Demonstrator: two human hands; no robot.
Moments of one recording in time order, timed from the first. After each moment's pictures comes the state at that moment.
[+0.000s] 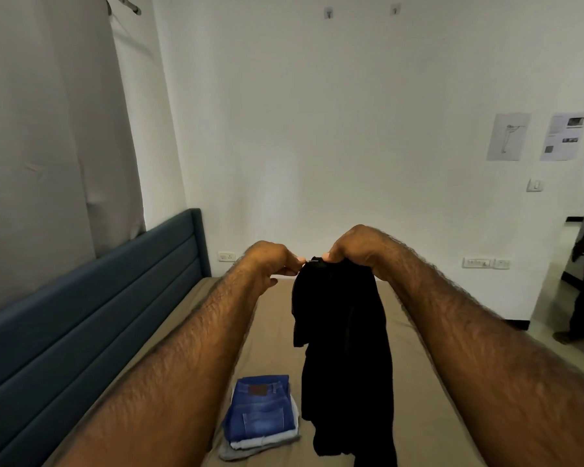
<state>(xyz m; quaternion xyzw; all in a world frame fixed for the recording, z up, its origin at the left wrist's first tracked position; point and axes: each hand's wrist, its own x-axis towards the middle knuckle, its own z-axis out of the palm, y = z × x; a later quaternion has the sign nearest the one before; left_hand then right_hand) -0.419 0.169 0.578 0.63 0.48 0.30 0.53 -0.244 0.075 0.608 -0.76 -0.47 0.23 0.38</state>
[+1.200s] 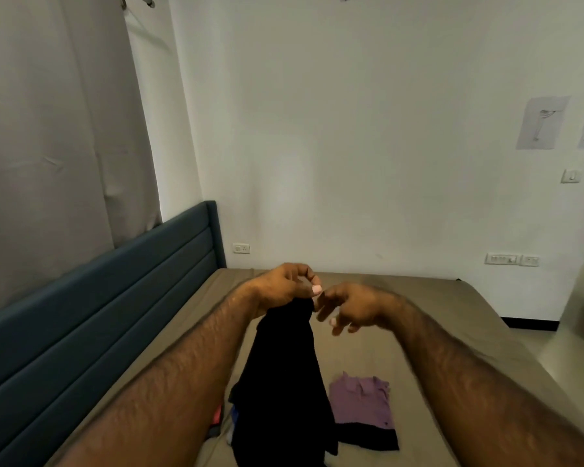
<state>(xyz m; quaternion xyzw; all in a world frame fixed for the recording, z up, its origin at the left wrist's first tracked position) -0.420 0.168 0.529 0.76 0.32 0.15 0.54 -0.222 0.076 0.514 -0.64 -0.64 0.39 0.19</state>
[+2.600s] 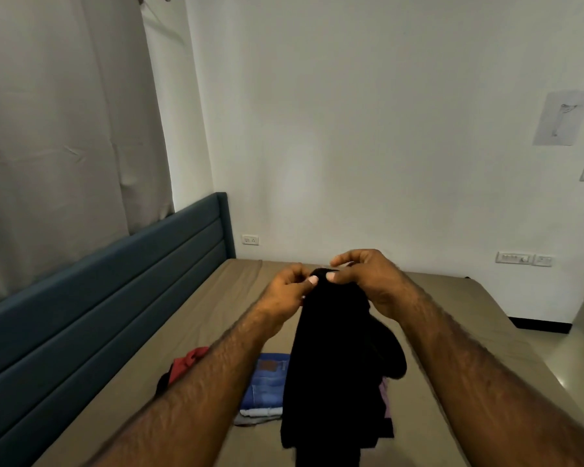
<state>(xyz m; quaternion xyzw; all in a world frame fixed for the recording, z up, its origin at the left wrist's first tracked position) -0.406 0.118 0.481 0.66 0.30 0.38 0.58 -0.227 0.037 0.535 -0.59 -0.47 0.41 0.52</state>
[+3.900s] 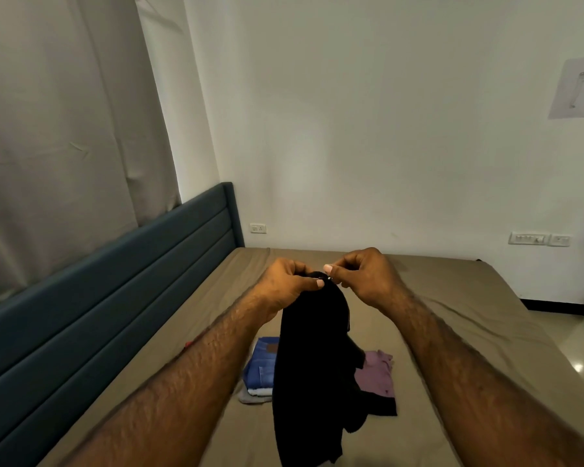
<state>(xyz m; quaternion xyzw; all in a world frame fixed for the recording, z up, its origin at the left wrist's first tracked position) -0.394 0.085 0.498 0.70 0.42 0.27 0.51 -0.210 0.001 0.512 -0.64 -0.58 0.21 0.45</state>
